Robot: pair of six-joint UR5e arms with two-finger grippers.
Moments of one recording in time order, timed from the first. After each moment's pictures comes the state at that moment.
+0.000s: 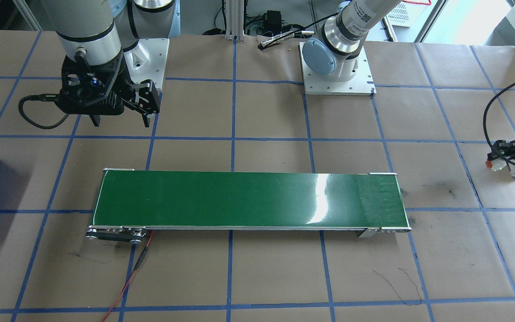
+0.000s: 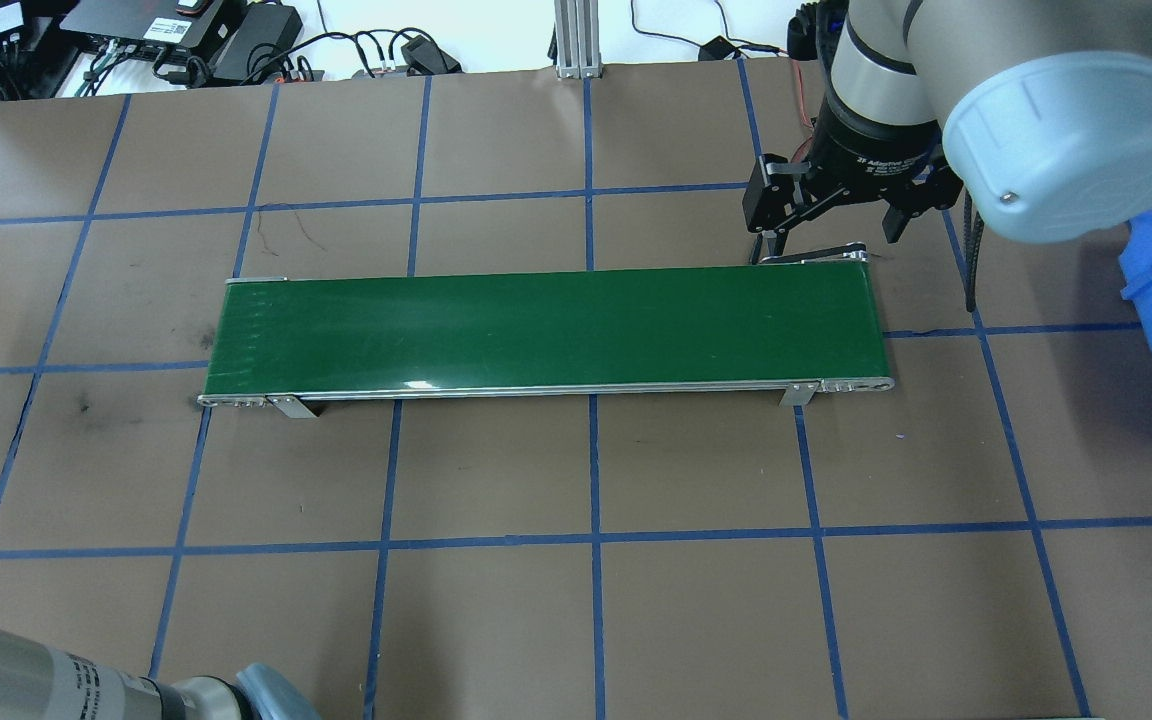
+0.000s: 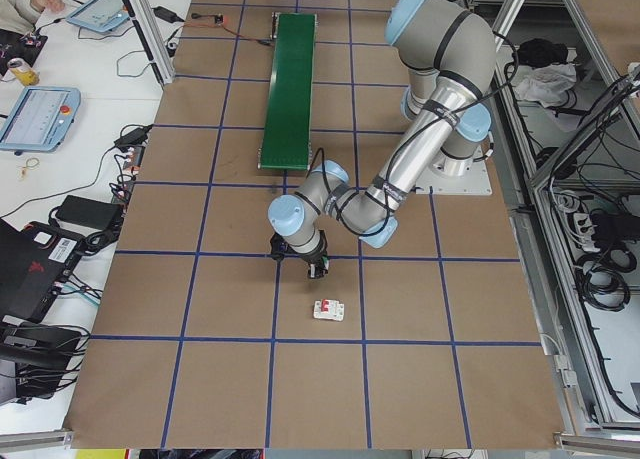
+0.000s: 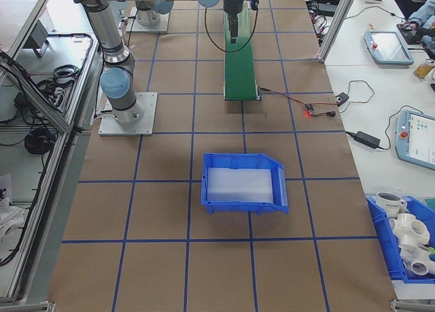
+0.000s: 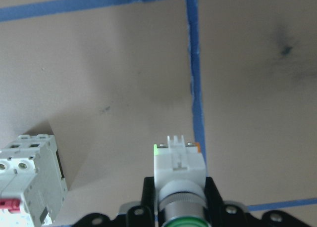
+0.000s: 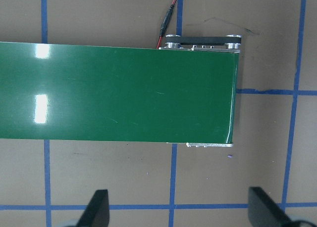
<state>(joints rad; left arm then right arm) -0.73 -1.96 -1.68 -1.22 1.76 0.95 1.67 -1.55 1.61 -1.65 -1.64 0.06</state>
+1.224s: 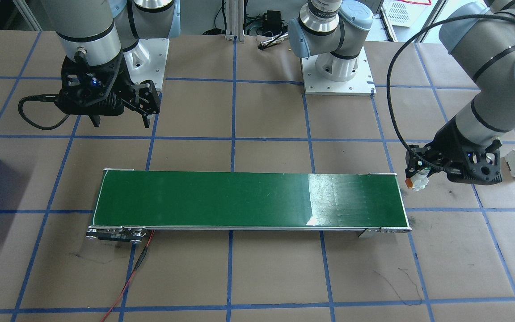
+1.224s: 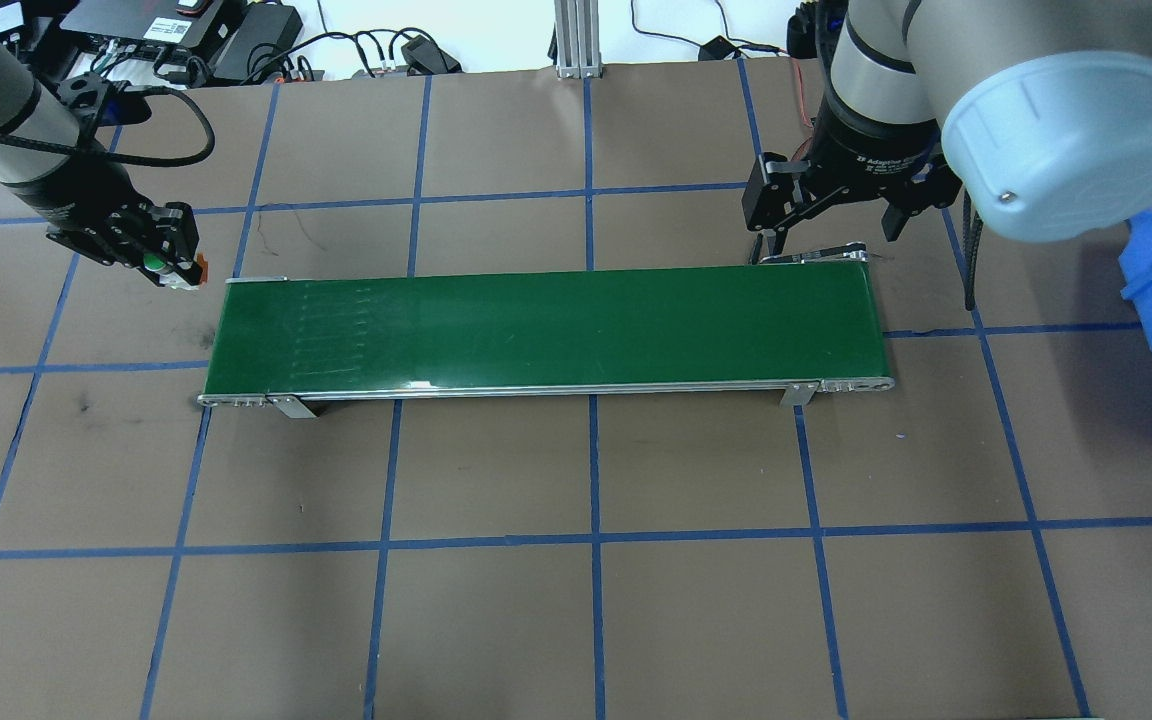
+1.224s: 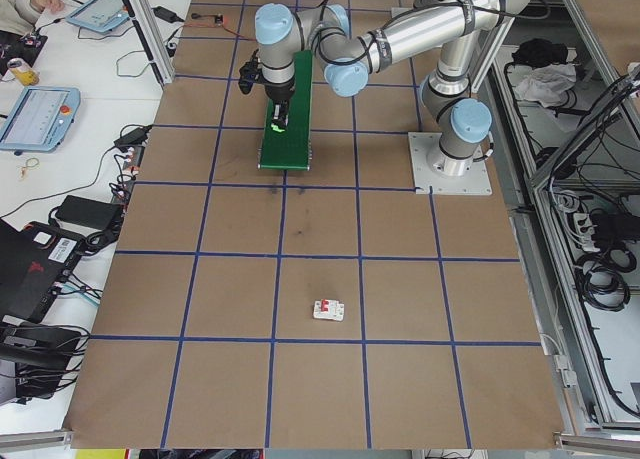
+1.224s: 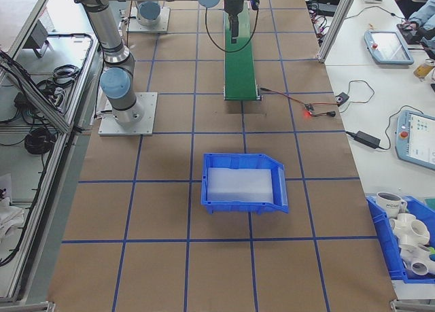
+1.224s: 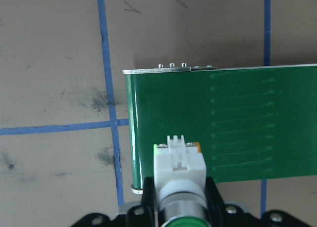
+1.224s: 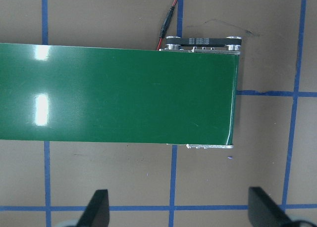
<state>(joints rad) -1.24 -1.73 -1.68 -1.36 1.53 0.37 1.67 -1.55 1.61 -1.66 -1.64 0.06</state>
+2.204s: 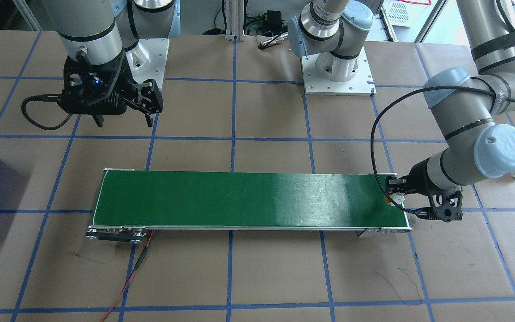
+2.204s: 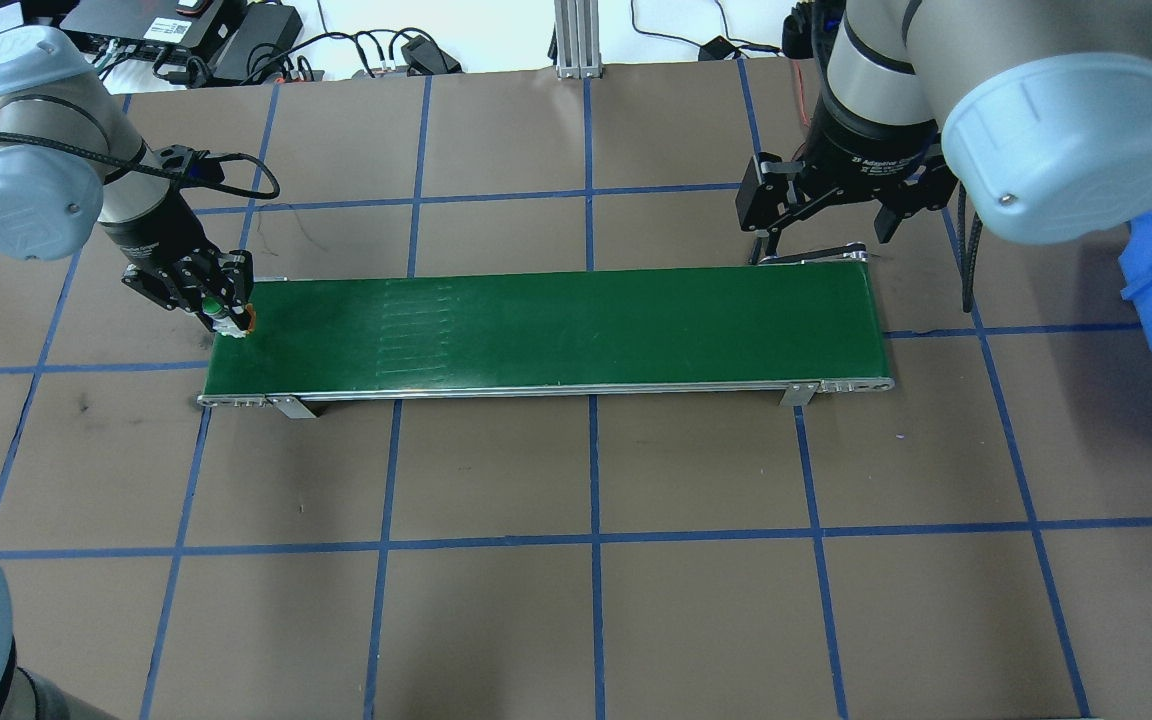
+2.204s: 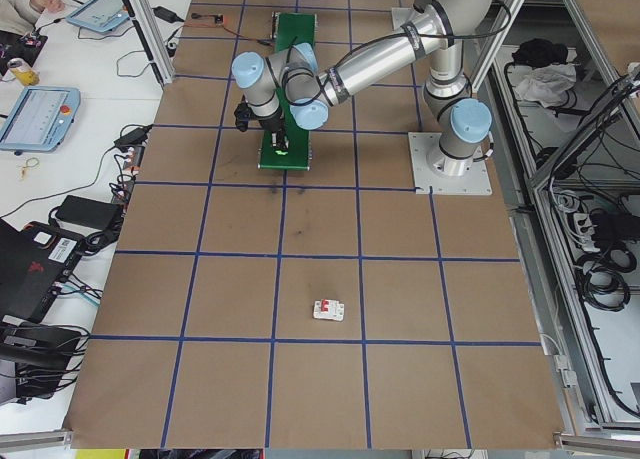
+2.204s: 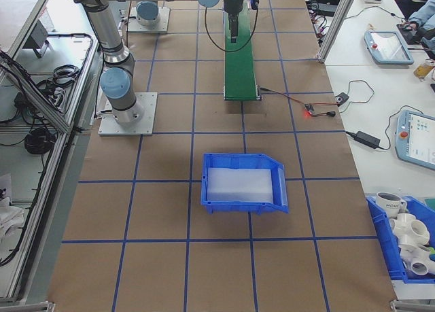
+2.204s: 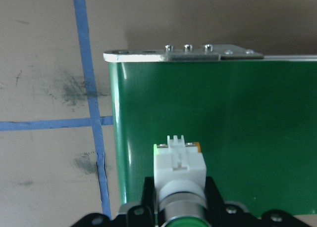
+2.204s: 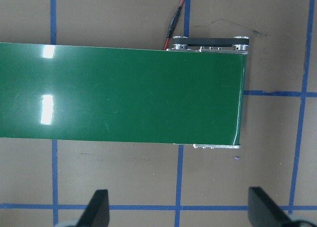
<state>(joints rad) -1.27 -1.91 -1.68 -1.35 1.58 0.30 1.67 -1.55 1.61 -1.66 -1.62 0.06</state>
